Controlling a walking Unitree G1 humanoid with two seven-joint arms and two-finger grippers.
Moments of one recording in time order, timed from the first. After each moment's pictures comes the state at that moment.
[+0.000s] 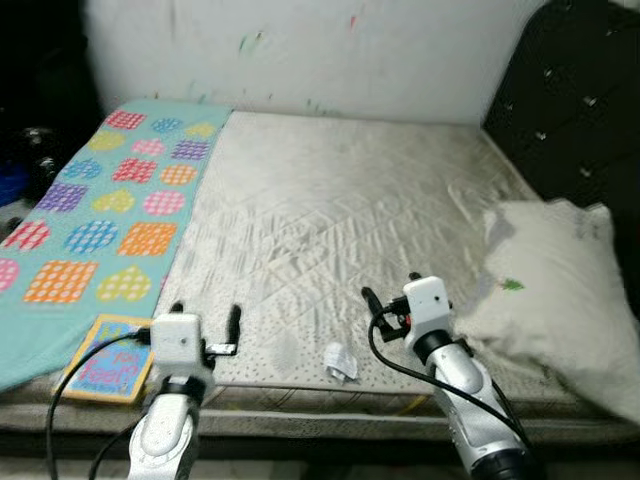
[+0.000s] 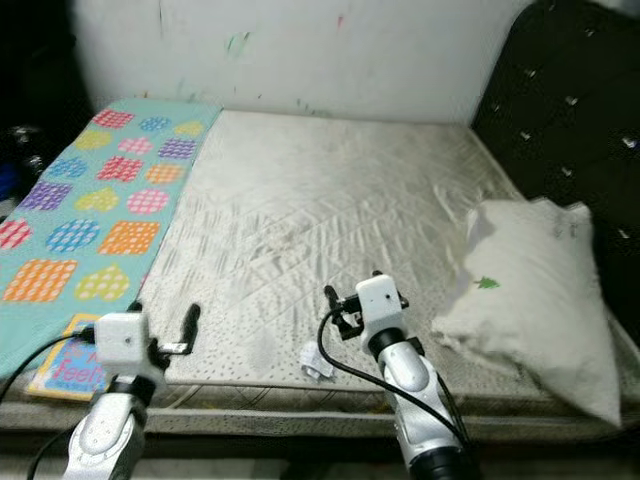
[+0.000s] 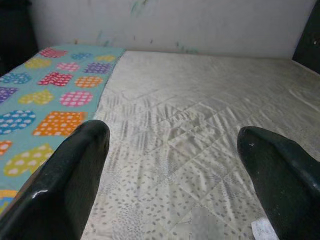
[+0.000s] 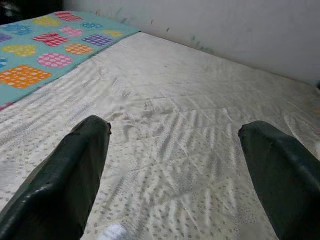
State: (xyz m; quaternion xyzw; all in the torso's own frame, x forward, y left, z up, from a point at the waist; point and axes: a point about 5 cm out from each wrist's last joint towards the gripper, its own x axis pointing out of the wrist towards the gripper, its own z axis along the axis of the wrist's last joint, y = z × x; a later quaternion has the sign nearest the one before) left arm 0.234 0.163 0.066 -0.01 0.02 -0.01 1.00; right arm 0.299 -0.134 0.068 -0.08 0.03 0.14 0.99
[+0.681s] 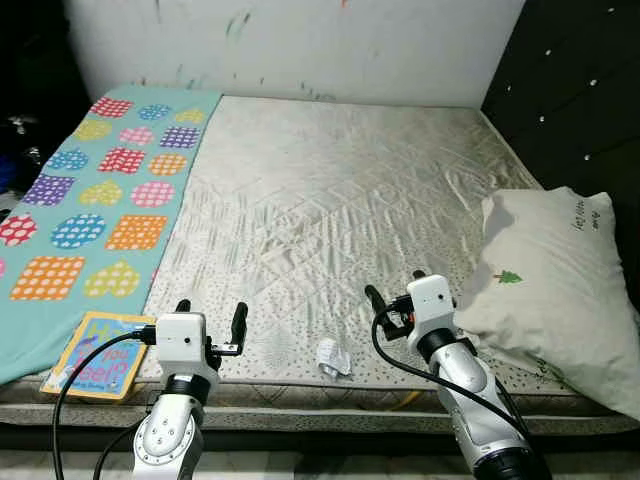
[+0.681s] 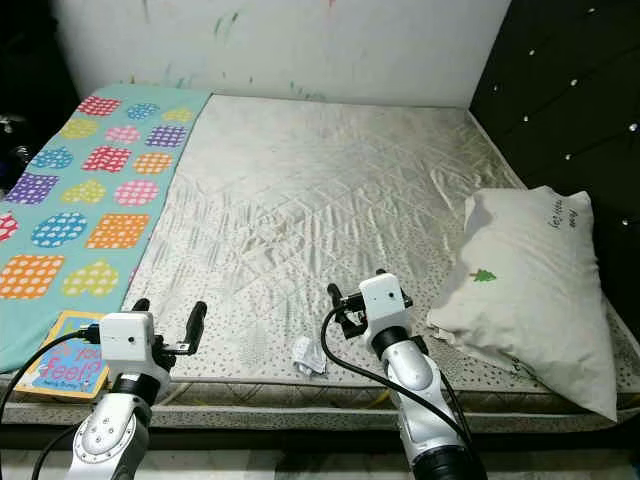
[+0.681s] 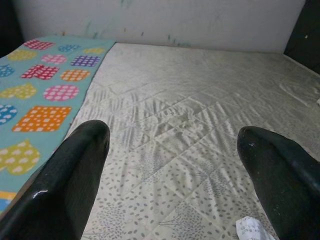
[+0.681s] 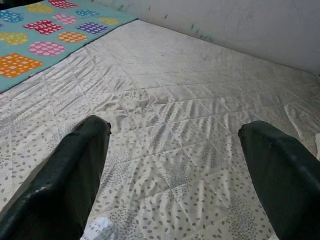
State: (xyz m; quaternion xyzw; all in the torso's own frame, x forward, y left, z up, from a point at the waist) left arm 0.235 0.157 0.068 -0.02 0.02 -0.02 1.00; right arm 0.299 -0.137 0.067 -0.08 0.04 0.14 0.99
